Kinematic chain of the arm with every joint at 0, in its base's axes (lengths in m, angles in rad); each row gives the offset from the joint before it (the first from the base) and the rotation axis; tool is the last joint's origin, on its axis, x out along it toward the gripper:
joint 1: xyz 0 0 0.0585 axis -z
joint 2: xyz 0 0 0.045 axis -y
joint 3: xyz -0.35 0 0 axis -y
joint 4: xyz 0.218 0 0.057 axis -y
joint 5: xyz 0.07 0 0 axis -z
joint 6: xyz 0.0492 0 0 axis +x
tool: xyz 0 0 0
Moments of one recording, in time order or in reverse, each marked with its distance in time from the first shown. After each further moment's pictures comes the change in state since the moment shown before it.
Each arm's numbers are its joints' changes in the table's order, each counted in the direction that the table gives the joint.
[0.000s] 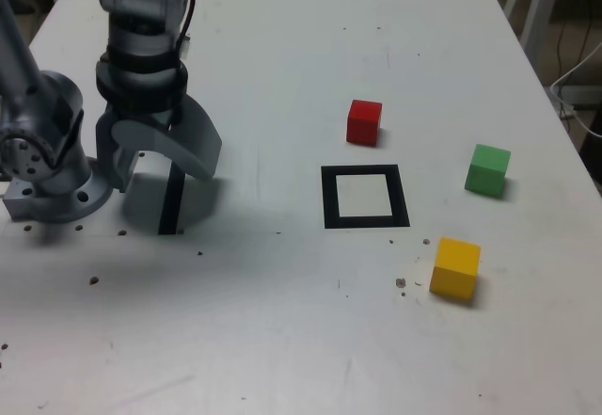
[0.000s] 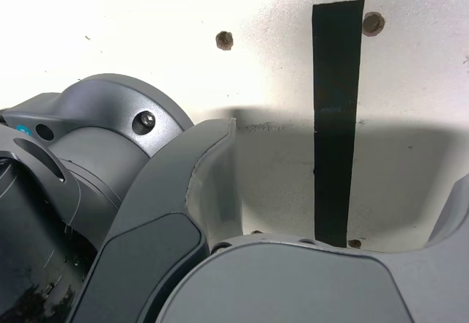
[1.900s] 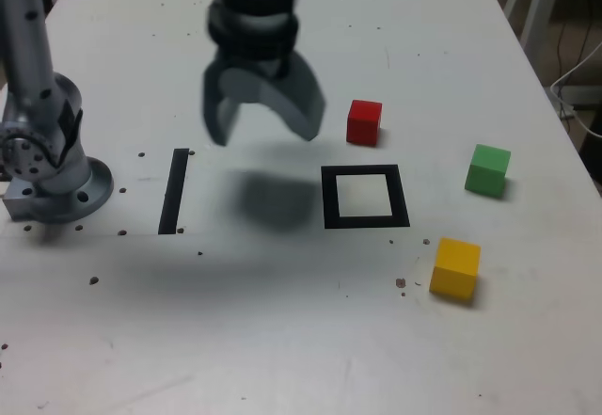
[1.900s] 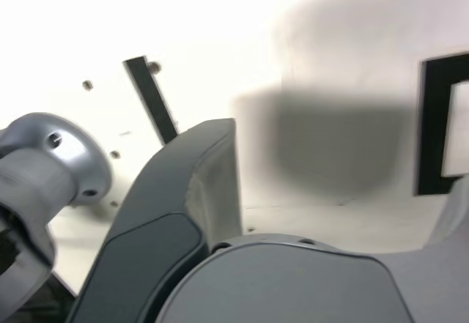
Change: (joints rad) arm -0.058 -0.253 0.537 -0.239 -0.030 0.191
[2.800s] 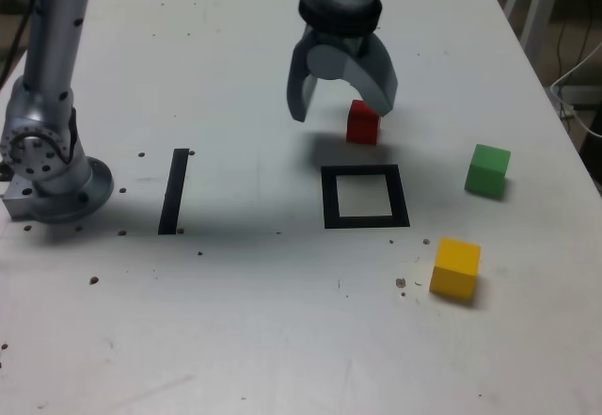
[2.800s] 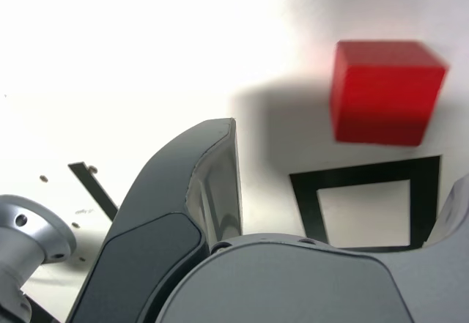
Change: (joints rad) arm -0.175 -0.266 0.333 -0.038 -0.021 0.221
